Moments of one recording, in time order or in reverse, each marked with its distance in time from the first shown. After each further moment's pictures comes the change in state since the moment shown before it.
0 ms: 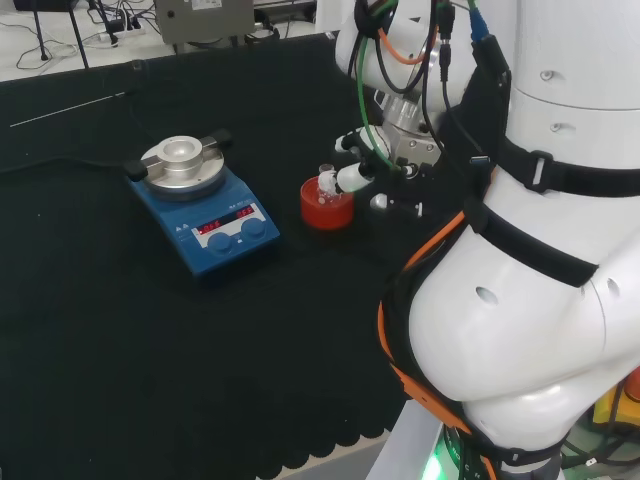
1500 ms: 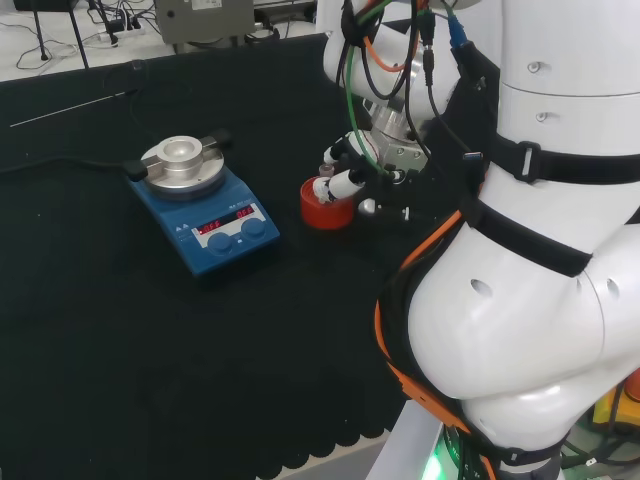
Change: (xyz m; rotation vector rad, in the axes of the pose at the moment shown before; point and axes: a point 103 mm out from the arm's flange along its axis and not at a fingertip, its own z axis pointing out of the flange) arm 0.006 0.023 0.020 -0.028 0.007 -0.026
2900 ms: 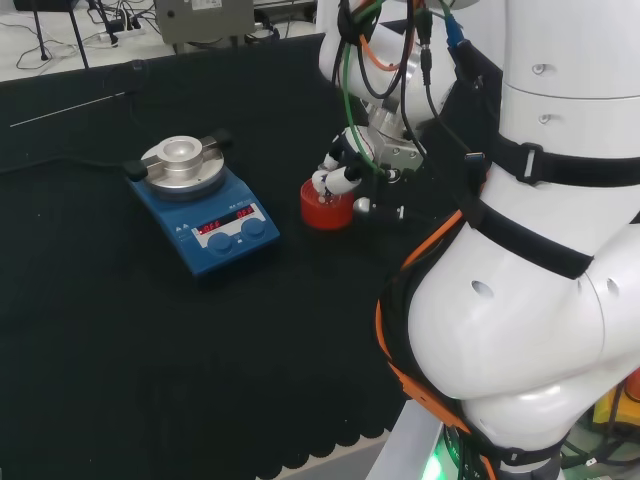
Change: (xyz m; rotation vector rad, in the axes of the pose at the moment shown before) arm 0.007 0.004 -0.003 -0.054 -0.001 -0.005
